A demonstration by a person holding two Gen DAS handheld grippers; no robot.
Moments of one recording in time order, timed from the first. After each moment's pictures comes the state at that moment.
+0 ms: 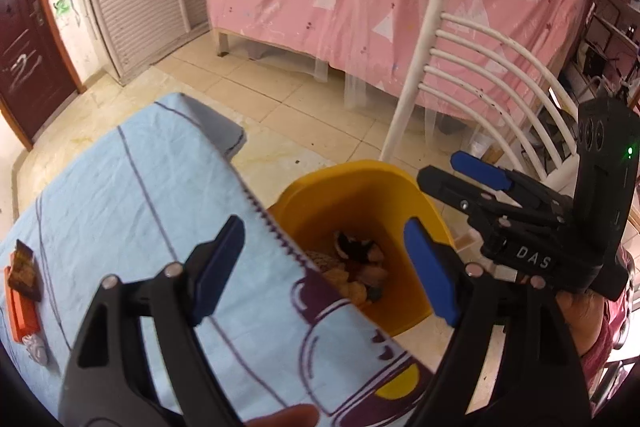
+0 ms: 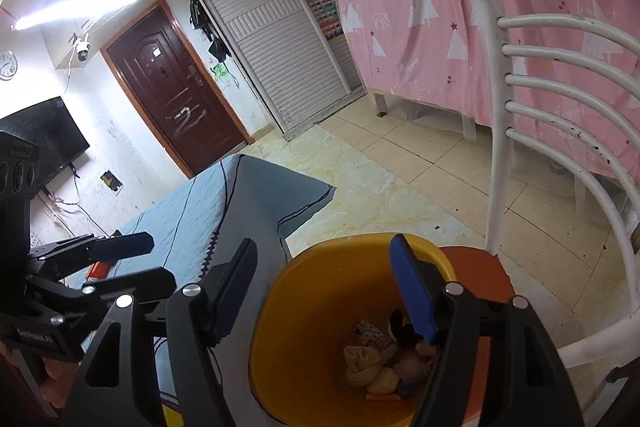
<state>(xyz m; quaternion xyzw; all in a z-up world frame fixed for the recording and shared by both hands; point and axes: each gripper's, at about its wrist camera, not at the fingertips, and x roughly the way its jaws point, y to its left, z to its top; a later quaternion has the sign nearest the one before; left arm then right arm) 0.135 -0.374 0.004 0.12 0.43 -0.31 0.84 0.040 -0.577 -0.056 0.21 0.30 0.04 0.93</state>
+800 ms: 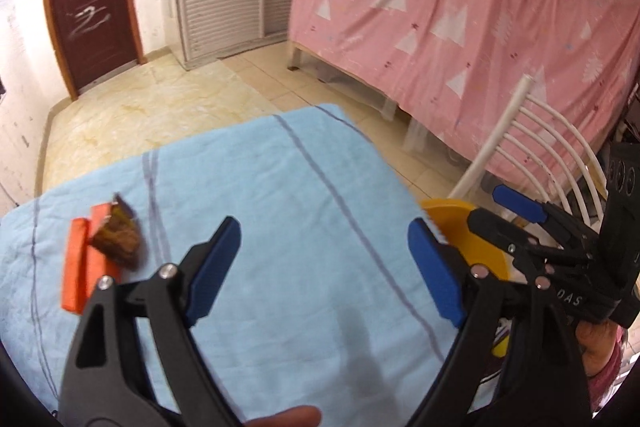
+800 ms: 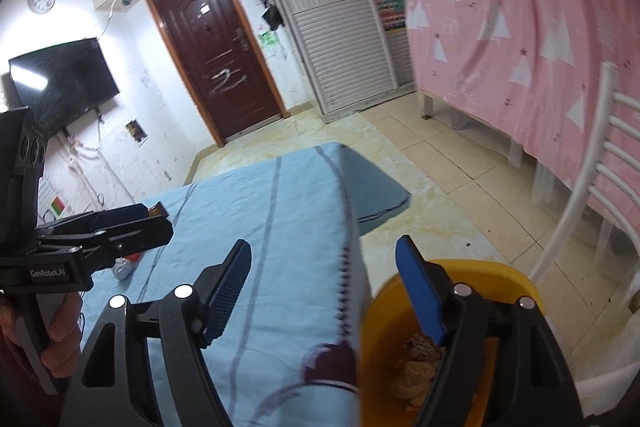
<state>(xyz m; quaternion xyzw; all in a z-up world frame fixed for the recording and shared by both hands) 0.167 -0.226 0.032 0.02 0.41 -0.21 0.89 0.087 -0.454 -0.013 0.12 0.32 0.11 0.93</state>
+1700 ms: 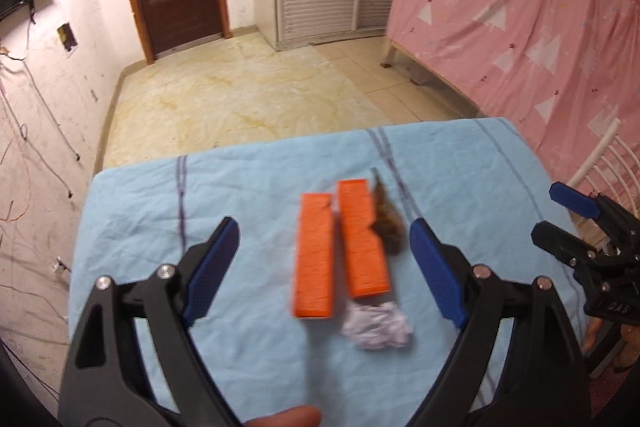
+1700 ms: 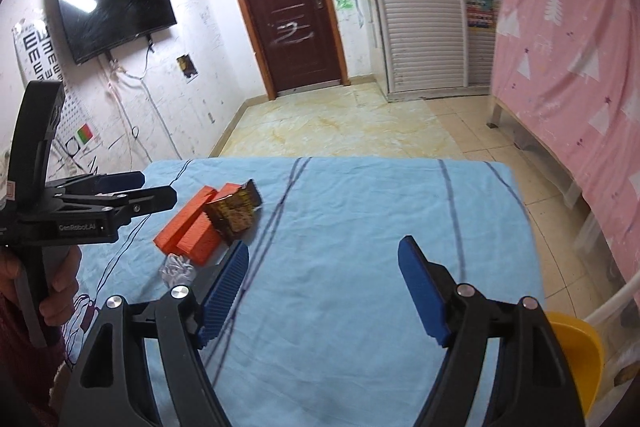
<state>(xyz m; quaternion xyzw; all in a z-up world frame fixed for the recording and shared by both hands) 0.193 -0.037 0.027 0.01 0.43 -0.07 0.90 0.154 -0.278 0.001 0.02 0.36 0.21 0.91</state>
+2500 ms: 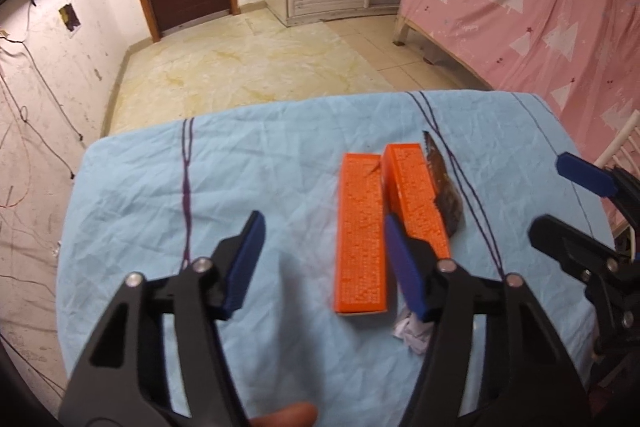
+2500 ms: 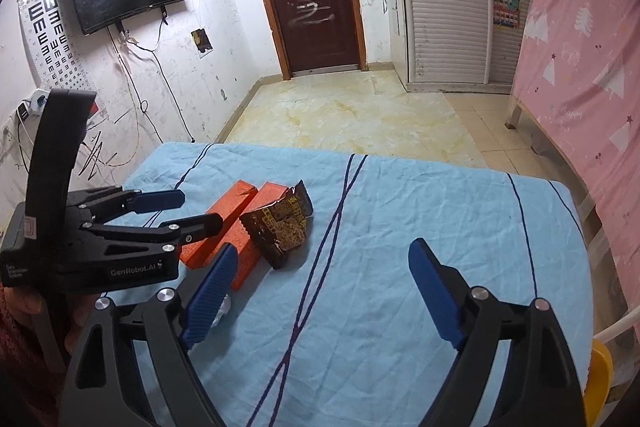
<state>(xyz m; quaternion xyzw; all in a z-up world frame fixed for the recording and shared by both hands) 0.211 -0.023 -0.008 0.00 0.47 -0.06 0.88 0.179 -0.210 -0.011 -0.01 0.38 0.23 0.90</state>
